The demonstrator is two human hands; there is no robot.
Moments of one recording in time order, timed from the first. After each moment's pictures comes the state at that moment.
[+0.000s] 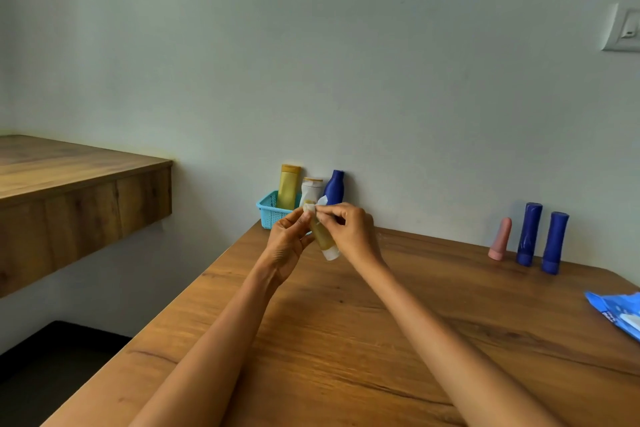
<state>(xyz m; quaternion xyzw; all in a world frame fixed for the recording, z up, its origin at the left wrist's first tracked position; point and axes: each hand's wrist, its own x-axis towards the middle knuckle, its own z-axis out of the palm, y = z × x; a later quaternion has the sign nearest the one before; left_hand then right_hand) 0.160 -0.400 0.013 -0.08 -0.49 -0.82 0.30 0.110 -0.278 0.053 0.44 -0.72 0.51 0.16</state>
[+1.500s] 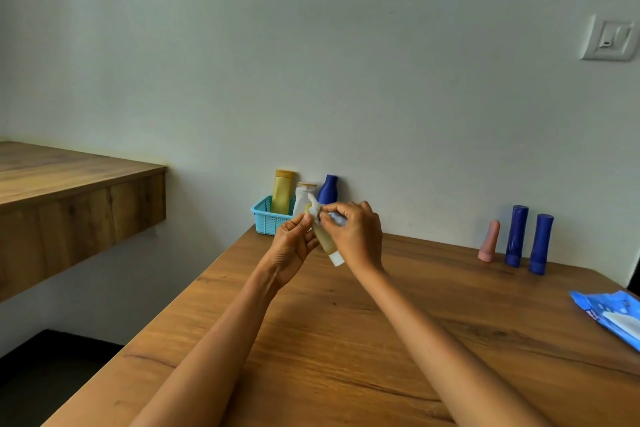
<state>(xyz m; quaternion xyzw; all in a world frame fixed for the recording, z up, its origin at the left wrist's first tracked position) 0.156 -0.388 0.018 -0.11 -0.47 -0.84 0.25 0.116 -0.261 0.059 0.39 -0.75 0.44 0.31</state>
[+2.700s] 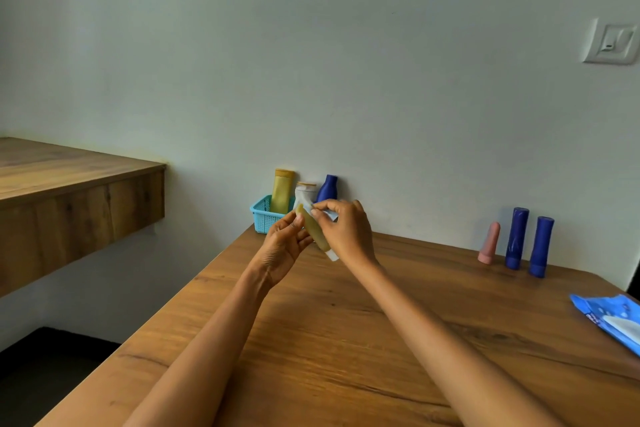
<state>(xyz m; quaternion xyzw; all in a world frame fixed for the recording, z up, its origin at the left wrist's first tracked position) 0.166 -0.396 0.020 -0.12 -0.48 -0.84 0.24 0.117 -0.275 0.067 0.40 -0.77 0.43 0.24</state>
